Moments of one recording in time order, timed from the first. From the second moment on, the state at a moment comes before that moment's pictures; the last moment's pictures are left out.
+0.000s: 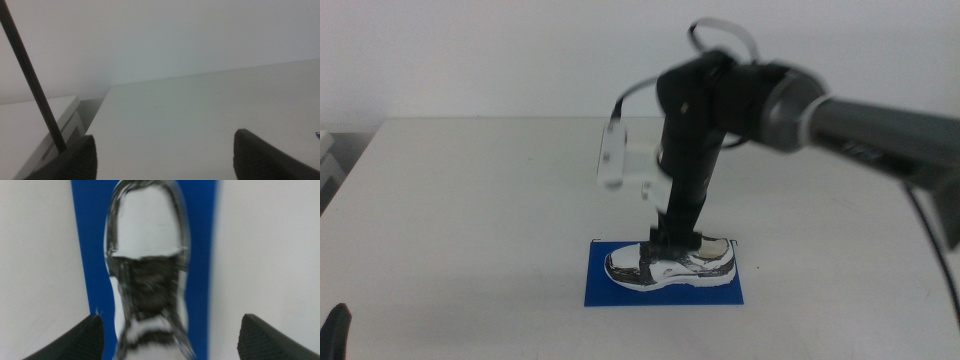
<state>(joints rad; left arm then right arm) 0.04 -0.02 0.03 0.05 0.11 0.07 0.65 2.09 -1.79 0.03 1.12 -0.83</state>
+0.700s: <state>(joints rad) 0.04 -0.02 0.03 0.05 0.11 0.07 0.34 1.12 -0.96 -0.14 0.46 0.09</state>
